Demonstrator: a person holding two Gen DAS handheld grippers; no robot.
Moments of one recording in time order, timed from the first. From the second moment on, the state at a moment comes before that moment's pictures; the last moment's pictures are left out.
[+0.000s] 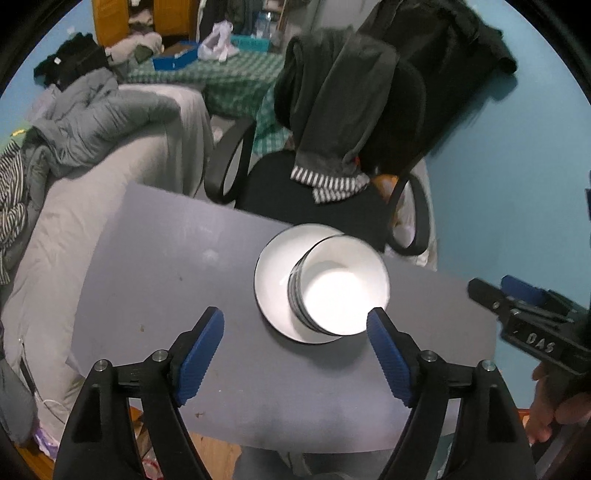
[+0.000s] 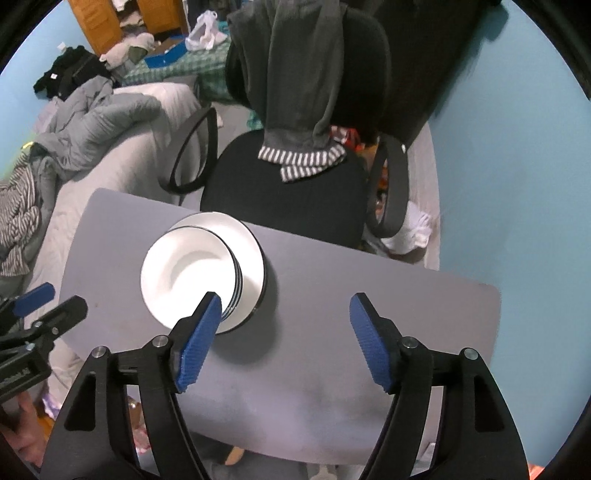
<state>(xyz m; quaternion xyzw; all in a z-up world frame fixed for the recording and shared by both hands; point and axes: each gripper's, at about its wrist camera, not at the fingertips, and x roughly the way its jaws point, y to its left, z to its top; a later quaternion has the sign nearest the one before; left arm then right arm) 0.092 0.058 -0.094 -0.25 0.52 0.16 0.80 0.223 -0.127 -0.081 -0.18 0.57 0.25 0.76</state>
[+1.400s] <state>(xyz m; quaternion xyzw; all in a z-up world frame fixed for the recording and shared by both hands) 0.042 0.024 -0.004 -0.20 0.45 0.16 0.86 0.171 -0.165 -0.017 -0.14 0.51 0.23 0.82</state>
